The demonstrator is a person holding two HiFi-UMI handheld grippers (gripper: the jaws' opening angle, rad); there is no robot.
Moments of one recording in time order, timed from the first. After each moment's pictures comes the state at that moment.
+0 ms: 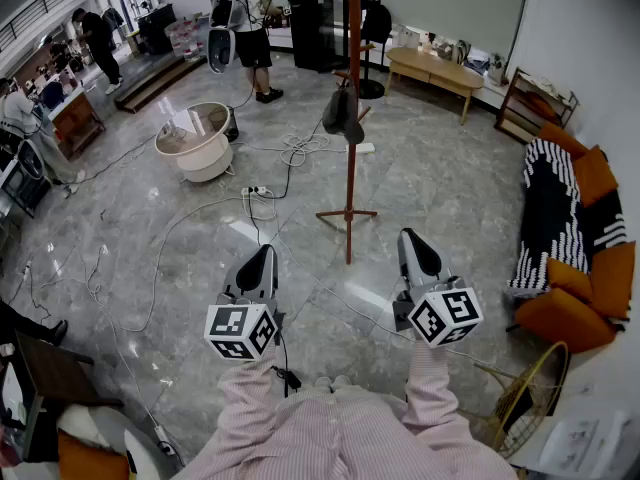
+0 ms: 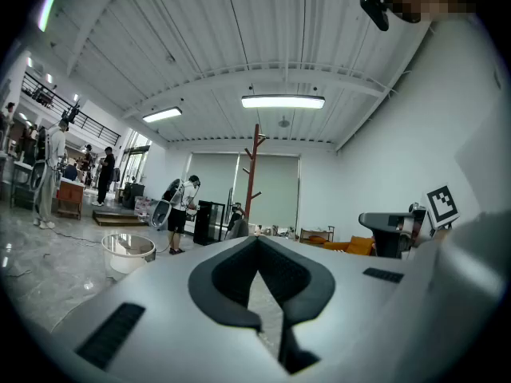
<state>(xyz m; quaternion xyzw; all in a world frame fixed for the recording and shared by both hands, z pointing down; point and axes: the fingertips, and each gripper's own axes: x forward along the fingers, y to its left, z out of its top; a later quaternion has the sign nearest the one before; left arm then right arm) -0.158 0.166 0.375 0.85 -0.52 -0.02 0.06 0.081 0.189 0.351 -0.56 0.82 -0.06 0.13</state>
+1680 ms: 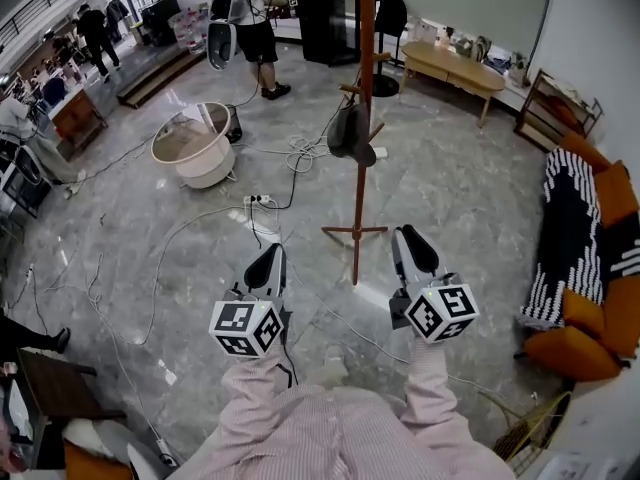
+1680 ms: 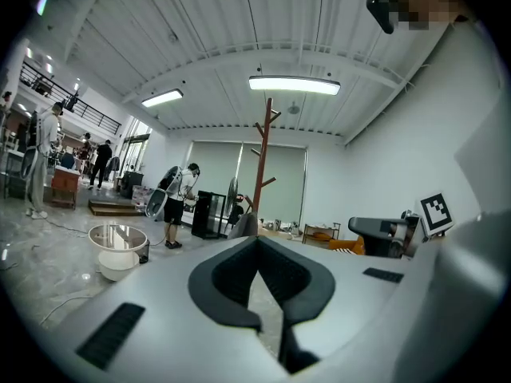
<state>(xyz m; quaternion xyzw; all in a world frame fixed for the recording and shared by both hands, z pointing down) -0.116 -0.017 0.405 0.85 -0.51 0.00 0.10 0.103 -0.008 0.388 -0.54 0.82 -0.10 0.13</state>
